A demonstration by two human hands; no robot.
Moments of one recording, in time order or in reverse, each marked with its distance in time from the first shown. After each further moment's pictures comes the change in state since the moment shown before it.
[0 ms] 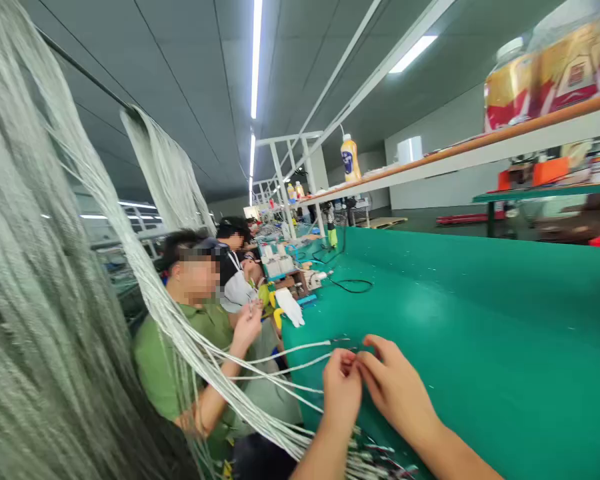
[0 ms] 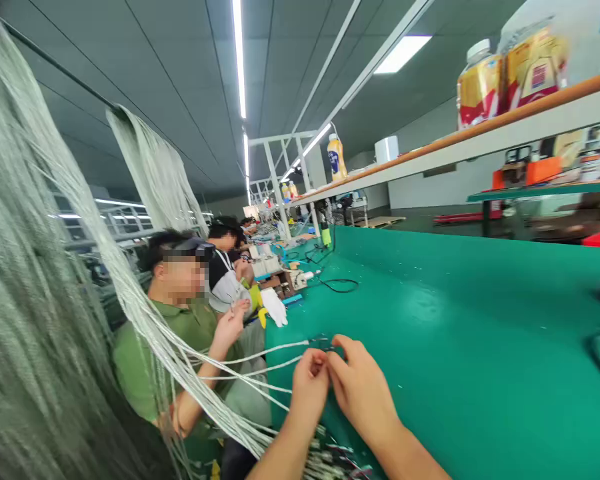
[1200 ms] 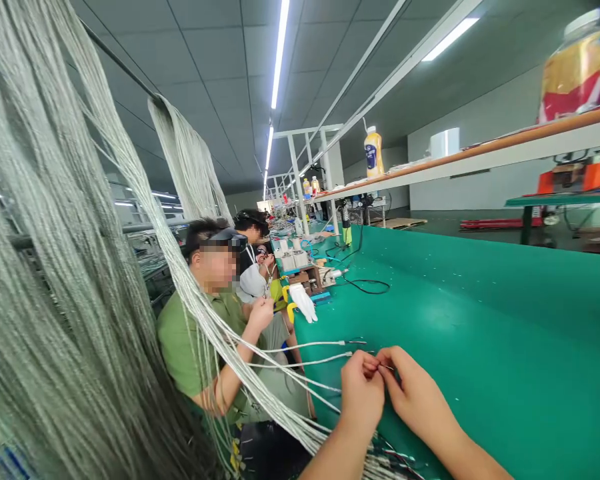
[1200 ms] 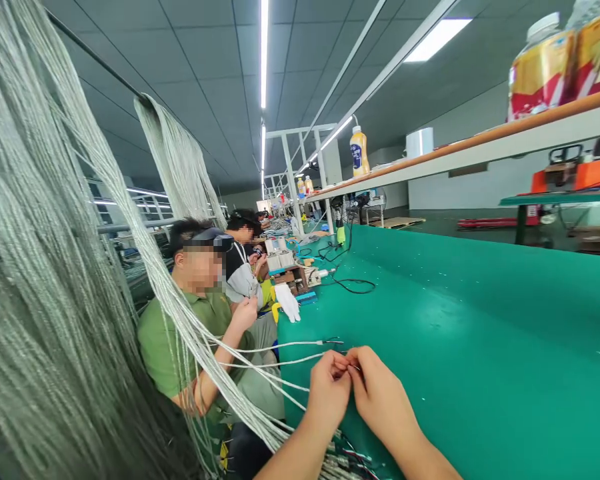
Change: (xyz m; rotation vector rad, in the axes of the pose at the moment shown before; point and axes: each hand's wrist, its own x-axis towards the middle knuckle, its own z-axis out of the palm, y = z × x) left_hand -0.006 -0.001 0.006 0.000 -0.026 0.002; right_hand -0.008 0.008 0.013 0.394 -0.231 0.323
